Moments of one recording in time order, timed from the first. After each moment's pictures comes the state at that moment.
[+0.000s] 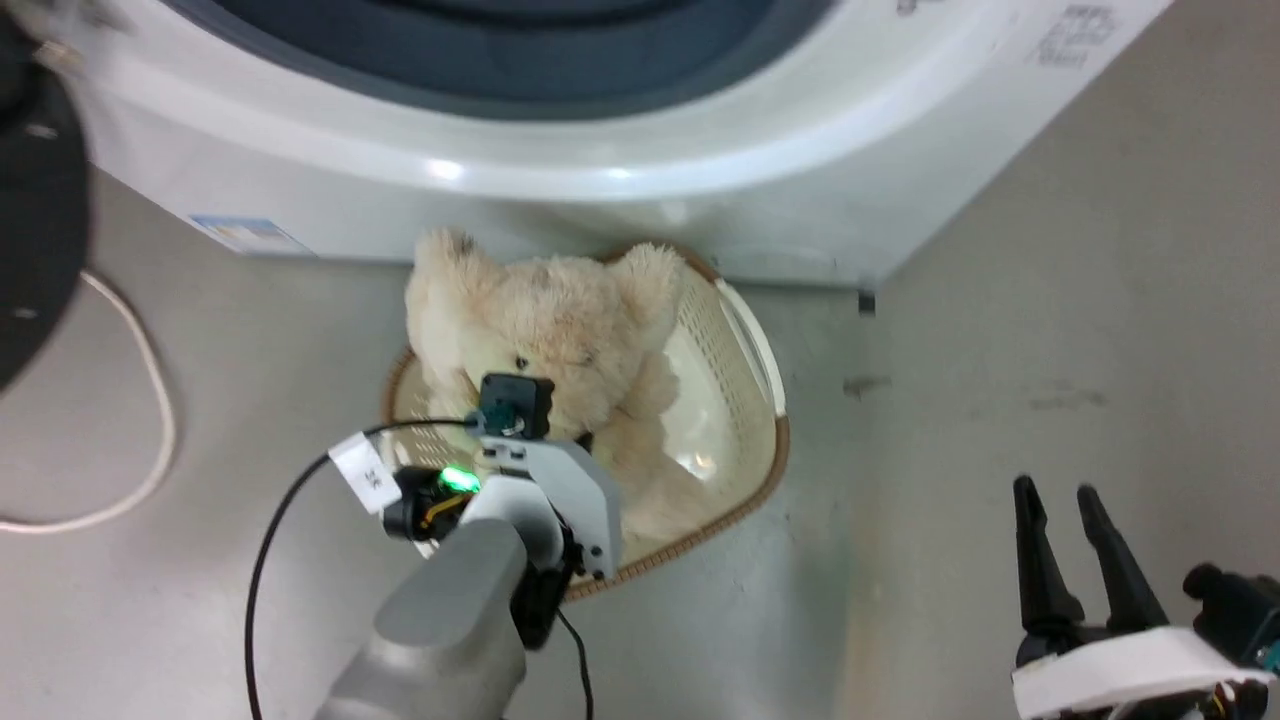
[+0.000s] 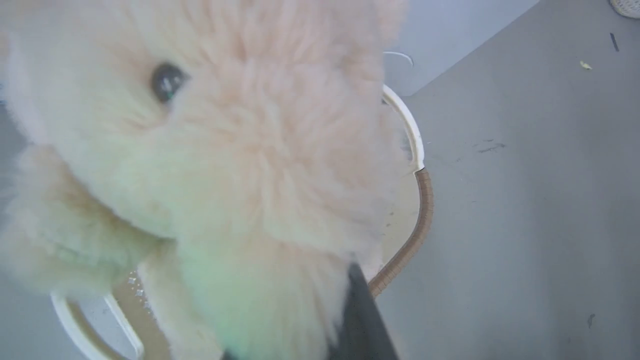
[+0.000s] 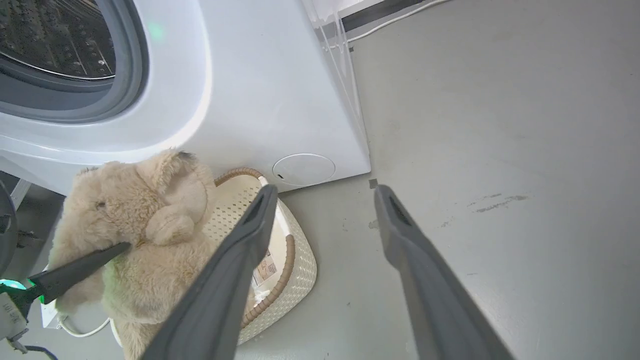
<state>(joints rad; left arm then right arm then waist) -0.70 0.05 -0.62 0.93 -0.60 0.04 -0.09 -0.02 -0.05 -0.04 0.12 0.44 0.13 -0.19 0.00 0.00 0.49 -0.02</state>
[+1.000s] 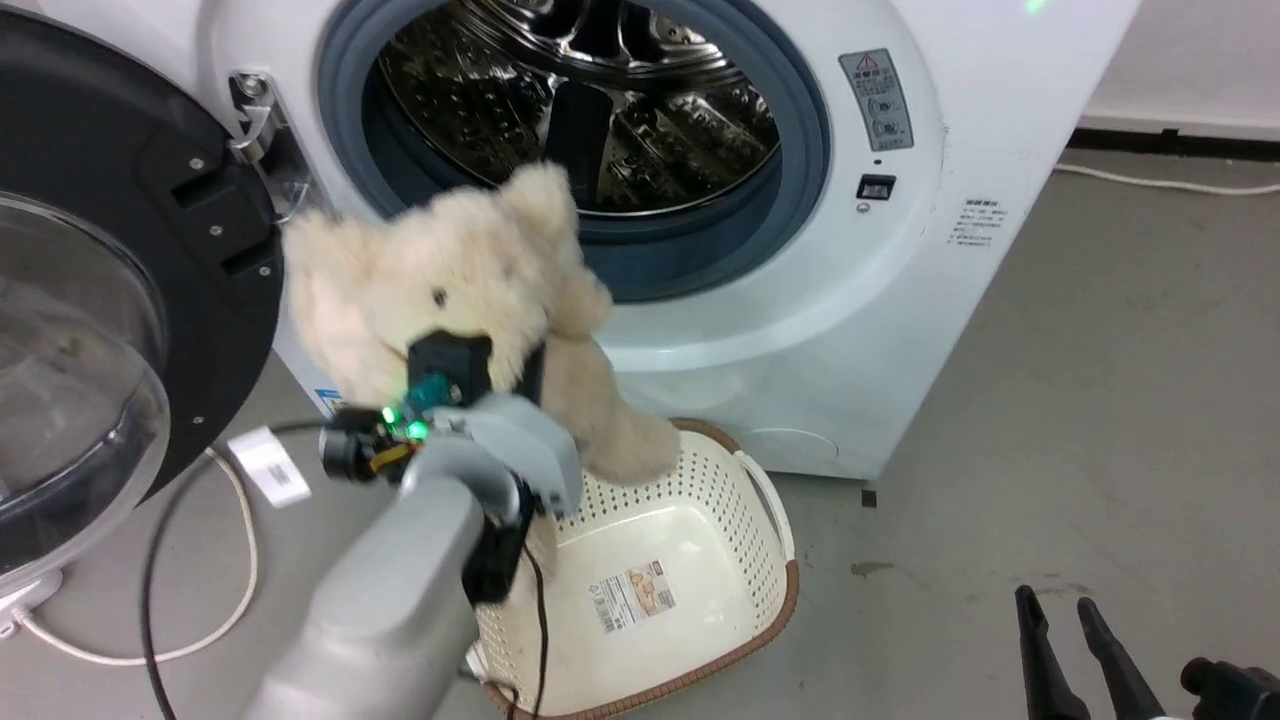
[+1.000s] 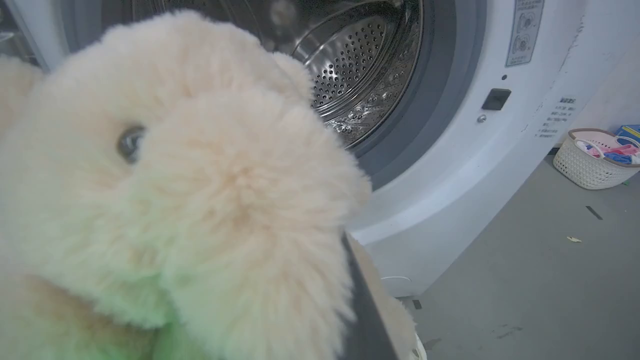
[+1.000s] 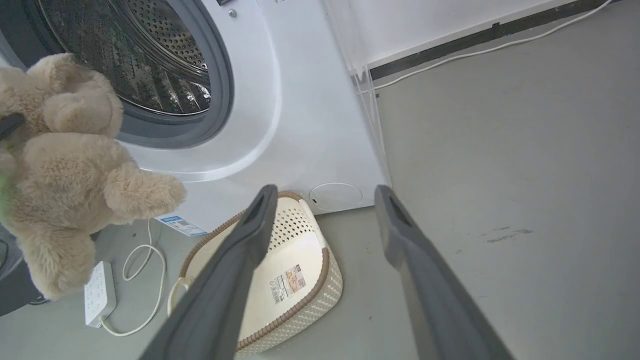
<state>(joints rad) -0.67 0.17 -0.62 0.68 -0.61 0.14 -0.24 0.13 -0.05 -0.06 0.12 0.45 0.13 -0.13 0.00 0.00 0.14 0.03</state>
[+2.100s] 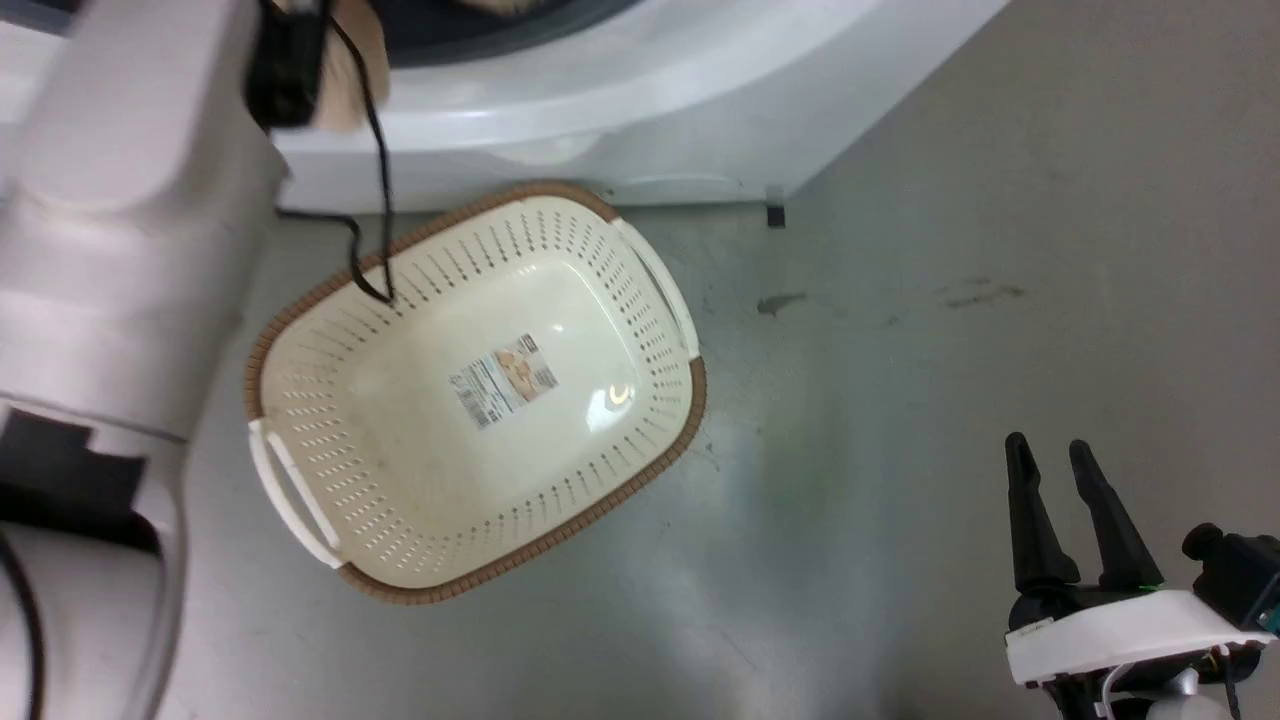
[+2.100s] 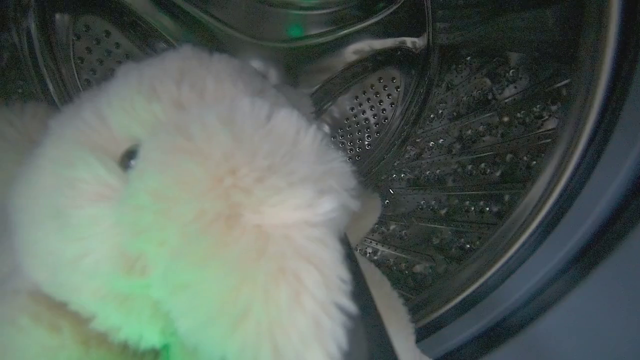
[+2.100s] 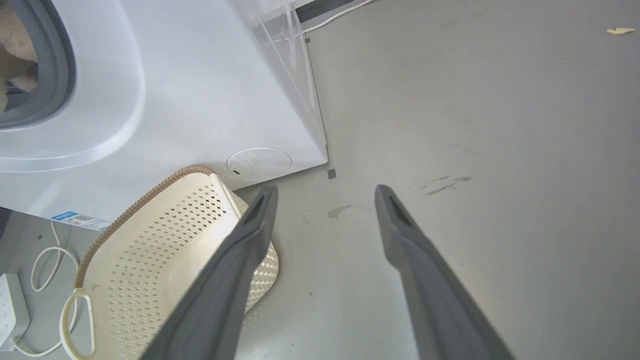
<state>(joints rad) -1.37 0.29 -0.55 0.82 -0.51 0.10 -0.25 -0.06 -0.05 -0.02 0.09 0.45 0.13 -0.17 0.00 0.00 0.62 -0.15</state>
